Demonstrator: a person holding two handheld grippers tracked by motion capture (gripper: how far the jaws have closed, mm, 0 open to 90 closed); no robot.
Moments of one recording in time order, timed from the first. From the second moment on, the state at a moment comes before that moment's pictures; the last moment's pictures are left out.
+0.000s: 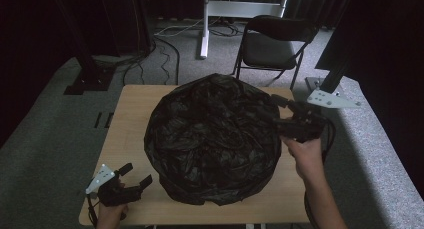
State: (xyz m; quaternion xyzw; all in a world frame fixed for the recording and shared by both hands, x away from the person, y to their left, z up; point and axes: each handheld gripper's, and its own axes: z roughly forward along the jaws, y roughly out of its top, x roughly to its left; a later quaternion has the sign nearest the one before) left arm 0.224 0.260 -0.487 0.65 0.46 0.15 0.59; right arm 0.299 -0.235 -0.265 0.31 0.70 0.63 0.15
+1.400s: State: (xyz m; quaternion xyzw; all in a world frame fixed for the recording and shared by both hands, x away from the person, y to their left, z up) left arm 0.235 0.212 -0.447 0.71 0.33 0.05 0.62; right arm 0.409 -0.264 -0.339 0.44 0.74 0.50 0.11
